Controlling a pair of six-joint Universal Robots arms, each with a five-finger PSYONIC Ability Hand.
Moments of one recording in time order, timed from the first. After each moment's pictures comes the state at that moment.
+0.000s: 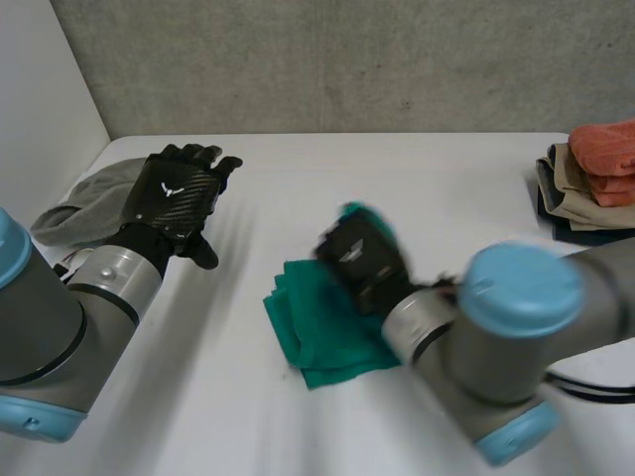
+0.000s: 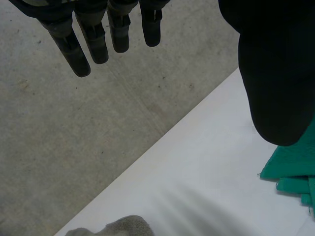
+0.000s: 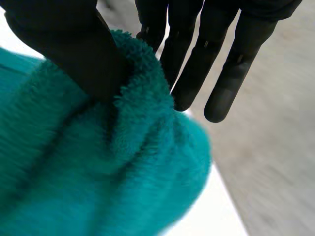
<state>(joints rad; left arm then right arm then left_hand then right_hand) 4.31 -1.73 -1.80 3.53 -1.46 3.50 2.26 -1.06 1.58 -0.38 1.39 2.42 0.19 0.21 0.21 0.20 0.05 1.08 1.17 1.19 1.20 1.00</state>
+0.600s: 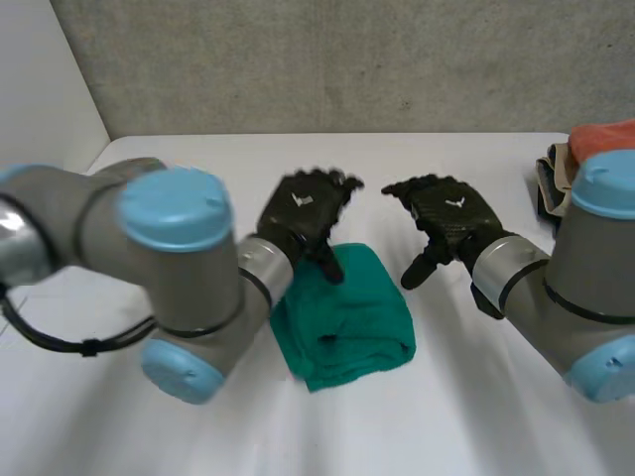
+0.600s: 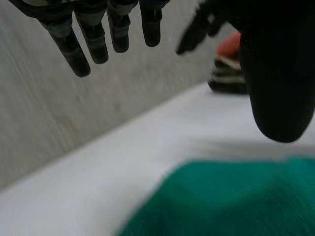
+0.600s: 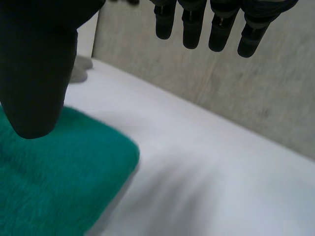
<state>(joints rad) 4.00 -2.17 -1.23 3.25 -1.57 3.22 1.99 -1.17 1.50 -0.08 1.36 3.04 0.19 0.21 0.21 0.20 0.05 0.22 0.22 0.21 0.21 0.04</state>
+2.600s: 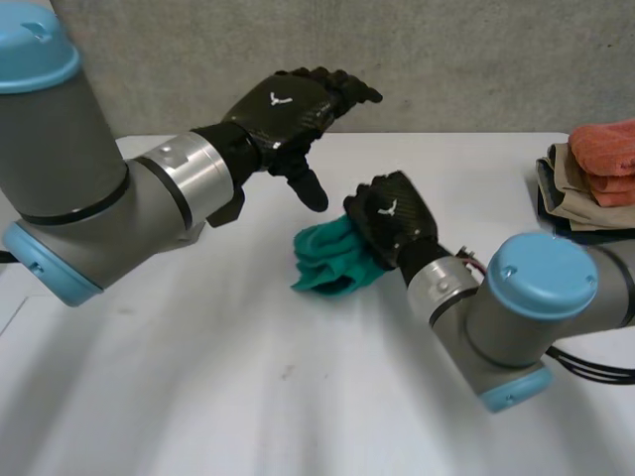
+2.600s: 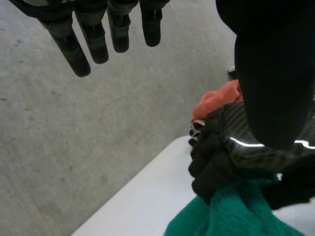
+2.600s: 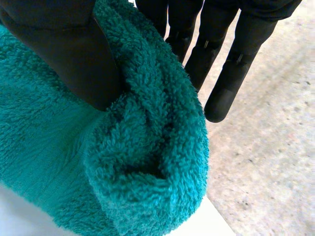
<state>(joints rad) 4.19 -1.98 -1.09 3.09 -1.10 3.27 2.12 -1.02 1.56 -0.61 1.37 2.68 0.19 0.21 0.21 0.20 0.05 1.06 1.17 1.17 1.20 0.93</state>
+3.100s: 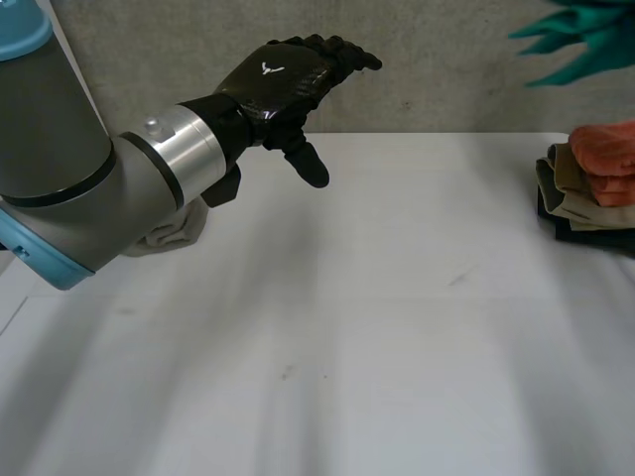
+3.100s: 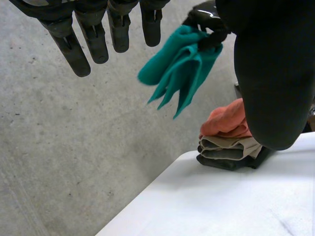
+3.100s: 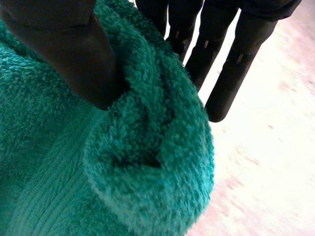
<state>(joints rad) 4.20 -1.97 -1.04 3.09 -1.10 3.22 1.55 -1.02 1.08 -0.70 1.38 2.94 0.19 0.21 0.21 0.20 0.05 1.06 1.17 1.18 1.20 0.94</state>
